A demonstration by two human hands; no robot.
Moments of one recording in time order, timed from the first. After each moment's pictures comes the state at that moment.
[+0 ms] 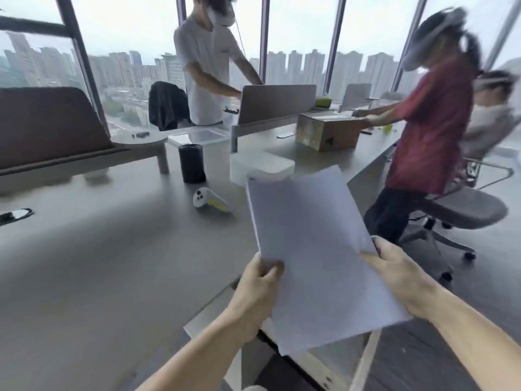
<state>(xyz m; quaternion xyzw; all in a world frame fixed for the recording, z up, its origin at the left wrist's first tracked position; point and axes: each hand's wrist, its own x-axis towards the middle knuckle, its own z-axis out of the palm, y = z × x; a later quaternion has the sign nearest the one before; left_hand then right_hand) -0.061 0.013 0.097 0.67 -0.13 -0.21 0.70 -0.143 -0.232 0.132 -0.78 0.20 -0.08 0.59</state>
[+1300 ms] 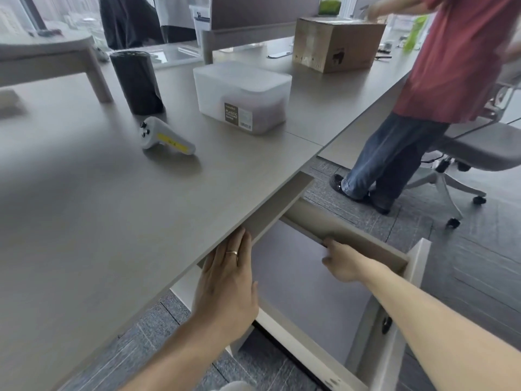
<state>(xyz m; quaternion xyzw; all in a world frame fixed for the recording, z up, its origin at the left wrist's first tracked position) 0.010 -0.015 -0.051 0.94 -0.30 0.03 0.16 -0.001 -0.297 -0.091 -0.92 0.26 0.22 0.21</state>
